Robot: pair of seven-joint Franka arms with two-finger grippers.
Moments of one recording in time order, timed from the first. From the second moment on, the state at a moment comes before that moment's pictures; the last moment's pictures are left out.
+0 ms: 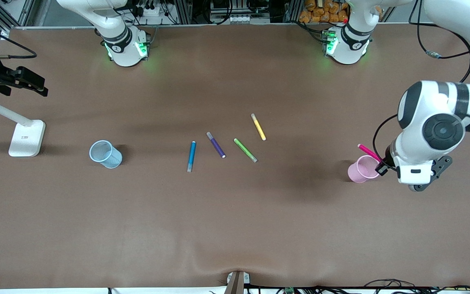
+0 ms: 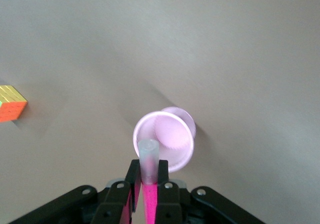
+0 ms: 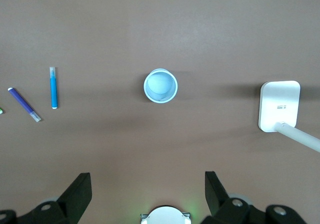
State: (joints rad) left arm -0.06 0.38 -0.12 -1.65 0.30 1.86 -1.02; right arm 0.06 -0.02 -0.02 -1.51 0.00 1.38 0.05
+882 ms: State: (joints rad) left arm -0.06 0.52 -0.12 -1.56 0.49 1.86 -1.17; right arm 0.36 0.12 -0.01 -1.52 0.00 1.55 0.40
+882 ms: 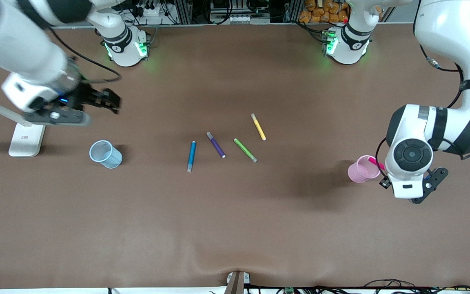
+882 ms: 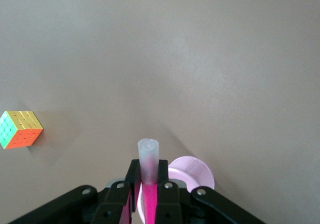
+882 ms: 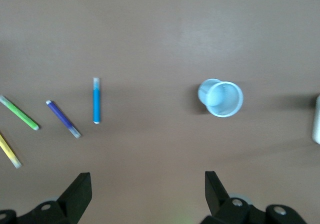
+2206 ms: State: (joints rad) left arm -0.07 0.60 -0.12 -1.54 0.49 1.86 -1.34; right arm 0.54 0.62 -0.03 -1.59 0.00 2.12 0.45
